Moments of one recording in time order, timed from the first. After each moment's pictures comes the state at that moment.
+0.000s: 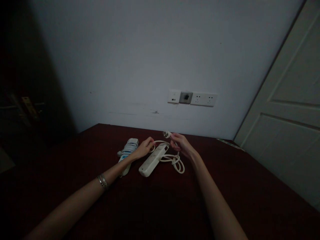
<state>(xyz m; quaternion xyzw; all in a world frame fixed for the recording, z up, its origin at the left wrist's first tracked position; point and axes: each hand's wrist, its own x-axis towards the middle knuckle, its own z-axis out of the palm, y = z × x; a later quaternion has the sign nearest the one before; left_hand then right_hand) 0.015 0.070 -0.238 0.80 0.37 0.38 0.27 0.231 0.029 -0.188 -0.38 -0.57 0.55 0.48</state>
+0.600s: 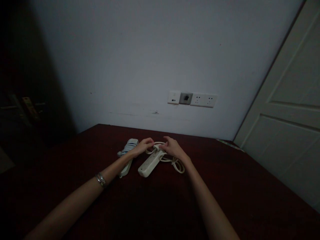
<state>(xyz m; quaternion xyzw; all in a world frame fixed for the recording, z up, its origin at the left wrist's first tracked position) 0.011 0.081 -0.231 0.72 0.36 0.36 0.47 0.203 0.032 -0.198 -0.55 -0.75 0.18 0.32</state>
